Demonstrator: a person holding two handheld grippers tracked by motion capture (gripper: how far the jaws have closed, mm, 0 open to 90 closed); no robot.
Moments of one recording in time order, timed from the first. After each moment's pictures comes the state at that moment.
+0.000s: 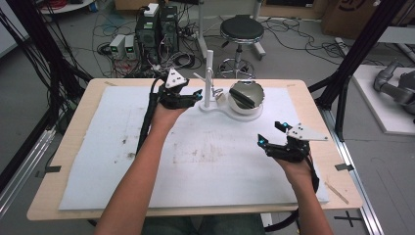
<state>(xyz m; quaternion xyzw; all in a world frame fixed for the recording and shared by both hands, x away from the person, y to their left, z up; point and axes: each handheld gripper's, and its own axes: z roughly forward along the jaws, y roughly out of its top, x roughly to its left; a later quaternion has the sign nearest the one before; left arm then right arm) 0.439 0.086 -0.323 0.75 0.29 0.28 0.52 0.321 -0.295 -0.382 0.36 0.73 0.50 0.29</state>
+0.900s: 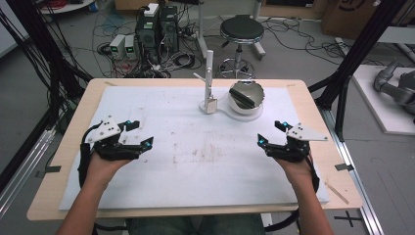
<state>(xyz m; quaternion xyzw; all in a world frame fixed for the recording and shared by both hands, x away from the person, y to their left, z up) 0.310 0.228 -0.377 0.75 0.30 0.22 0.55 0.321 -0.294 -0.381 0.35 0.74 0.50 0.29</state>
